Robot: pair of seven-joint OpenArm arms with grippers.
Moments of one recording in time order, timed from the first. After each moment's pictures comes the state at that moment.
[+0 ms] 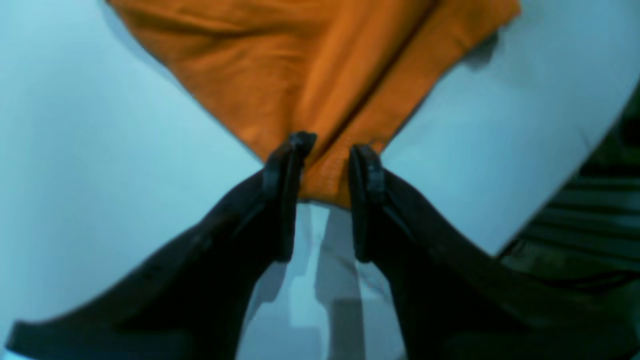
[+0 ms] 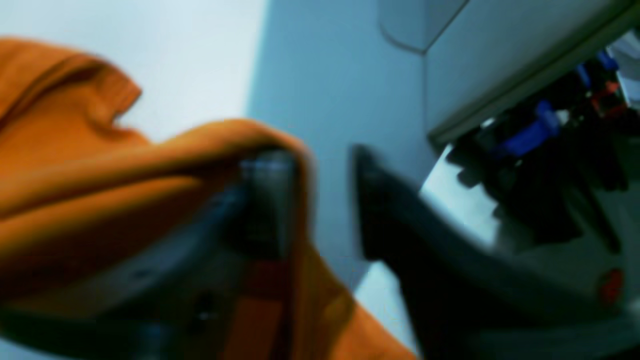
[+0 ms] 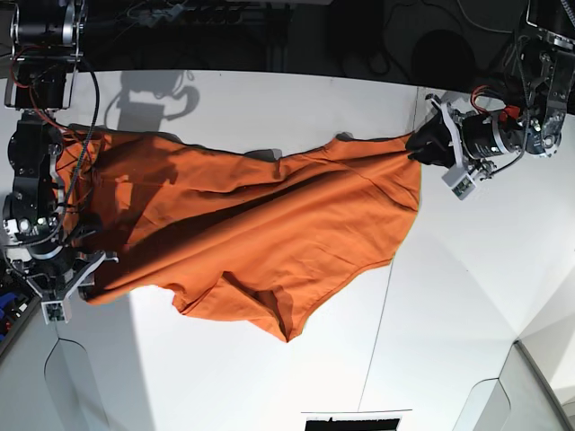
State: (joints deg) left arm 11.3 -36.4 2.3 85.1 -34.8 -39.7 38.7; right arm 16.0 20.4 3.6 79.8 3.5 10.0 -37.3
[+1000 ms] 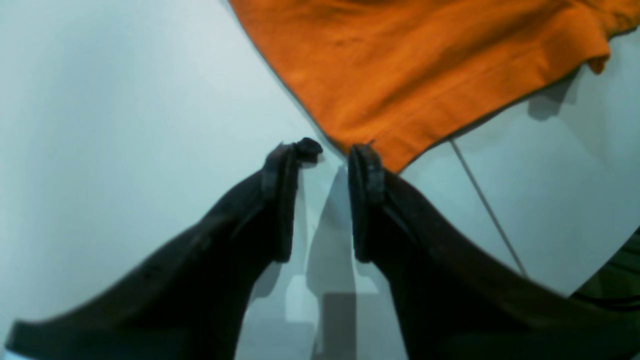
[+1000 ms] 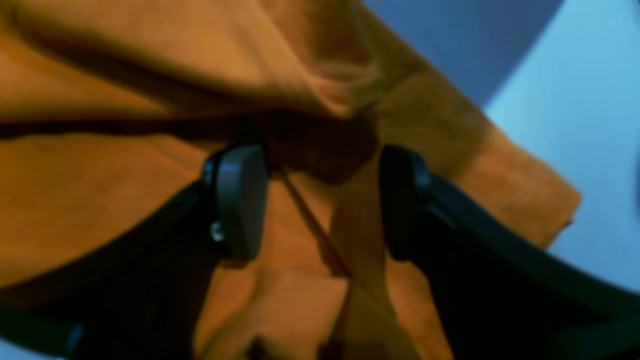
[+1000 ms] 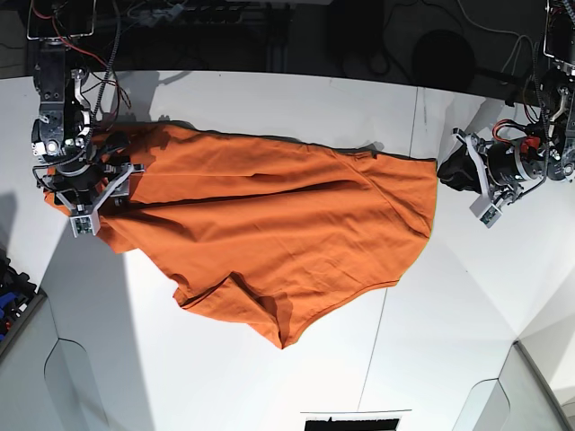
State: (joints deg) left arm 4.8 -40.0 2.3 79.2 -37.6 -38.5 41.1; right arm -2.3 17.3 3.8 86.1 6.2 8.4 -41.7
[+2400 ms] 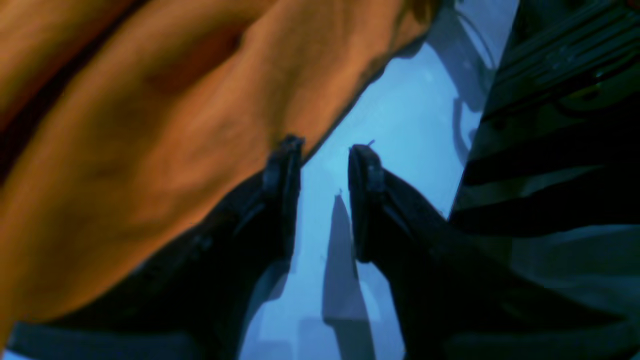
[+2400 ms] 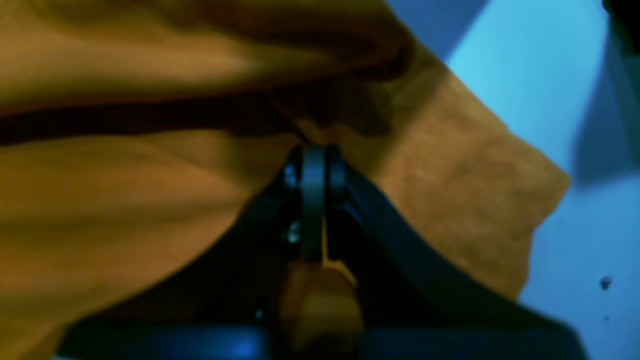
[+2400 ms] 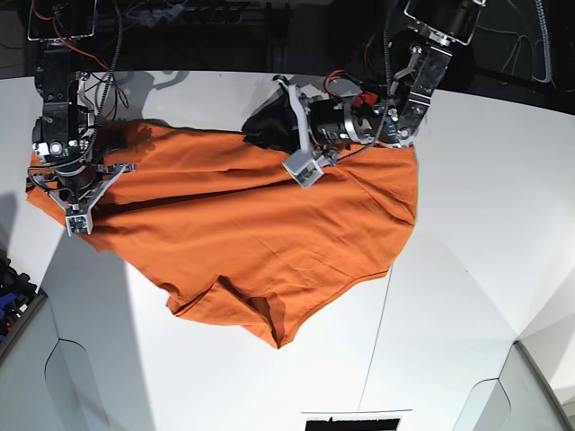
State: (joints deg) left arm 4.8 -12.5 20.1 81.2 -27.7 -38.2 34.8; right arm -2.0 17.7 3.8 86.0 -0.5 4.3 -43.0
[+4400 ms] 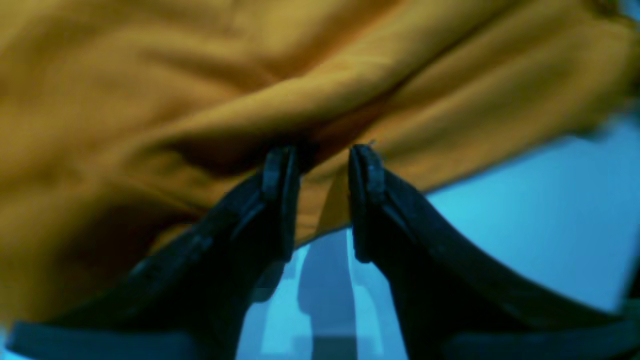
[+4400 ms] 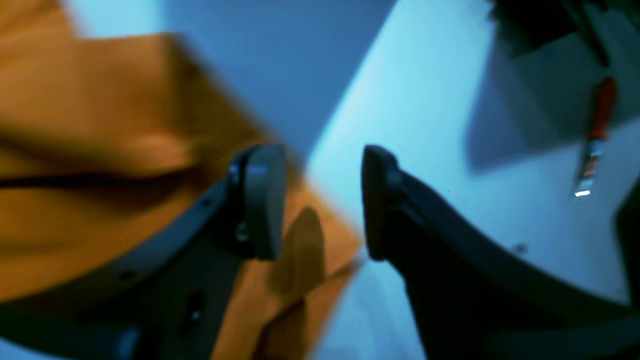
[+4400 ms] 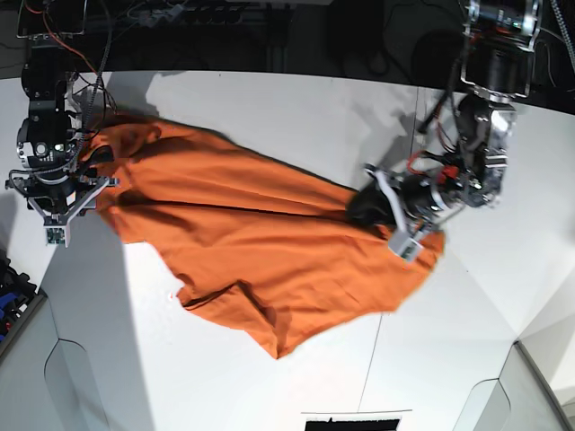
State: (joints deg) left arm -7.0 -22.1 6.8 72.3 -29.3 -35.7 39.4; right arm -3.3 19.1 4.5 95.0 1.1 -1.6 -49.7
